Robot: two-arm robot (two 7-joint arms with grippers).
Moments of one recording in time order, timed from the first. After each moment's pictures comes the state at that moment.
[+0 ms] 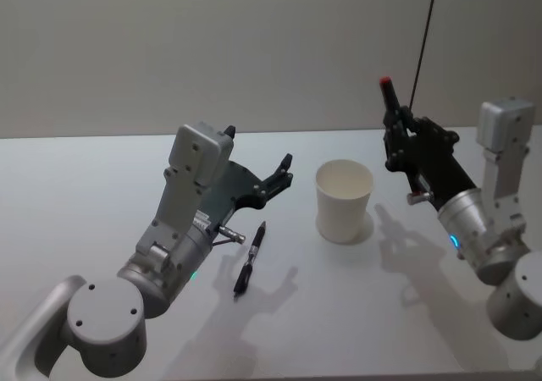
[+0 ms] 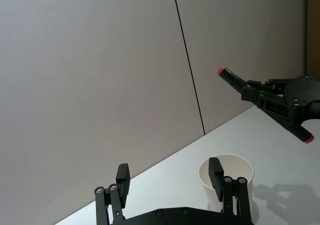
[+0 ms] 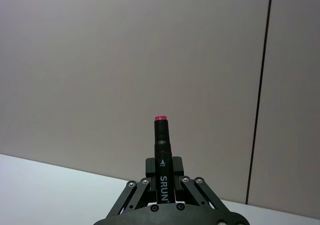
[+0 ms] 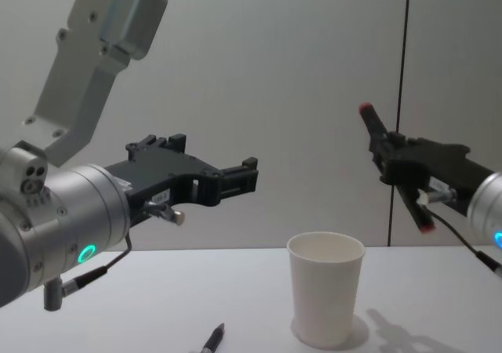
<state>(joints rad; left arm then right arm) -0.24 0.38 0.45 -1.63 -0.20 0.01 -0.01 0.31 0.09 -0.23 -1.31 0.16 -0.20 0.19</state>
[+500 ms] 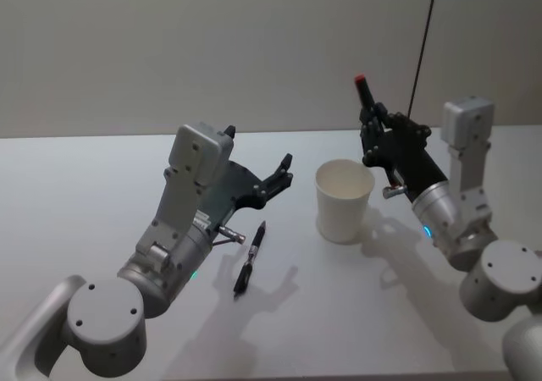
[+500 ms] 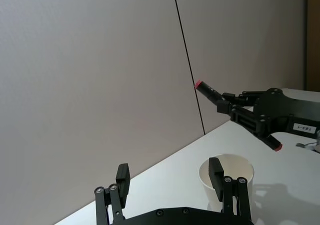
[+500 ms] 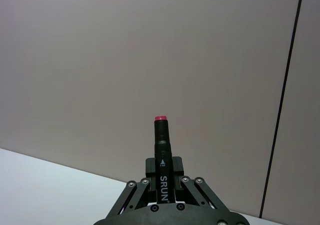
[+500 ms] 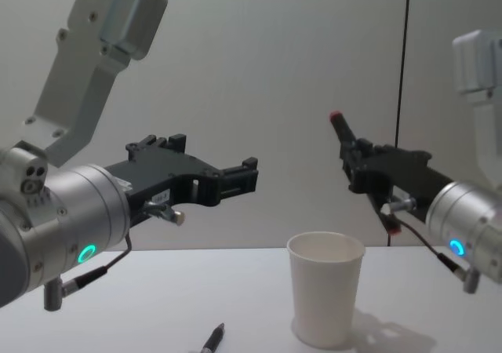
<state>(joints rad) -0.24 0.38 0.45 -1.63 -0.20 0.01 -0.01 0.44 0.03 -0.25 -1.08 0.10 -0.32 0.21</state>
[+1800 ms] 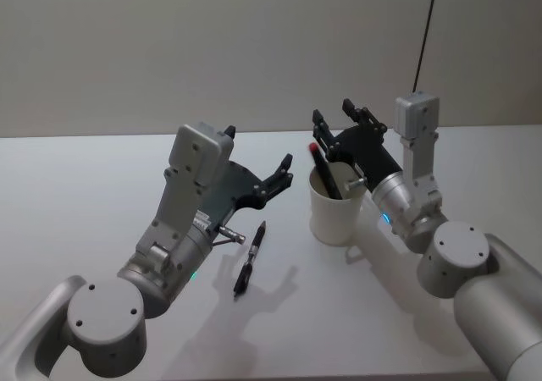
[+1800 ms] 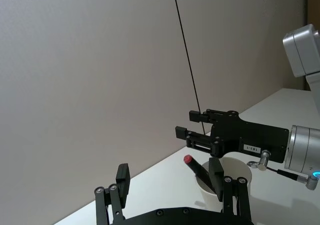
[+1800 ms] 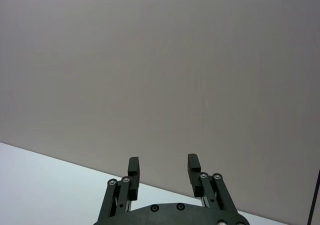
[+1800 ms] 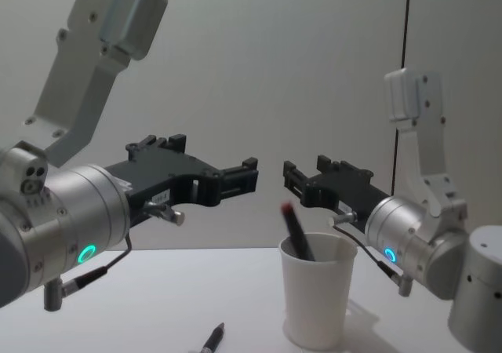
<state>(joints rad) -0.24 0.38 0.45 -1.63 -0.20 0.01 -0.01 0.70 -0.07 -0.27 -0.59 0.13 -0.51 0.27</state>
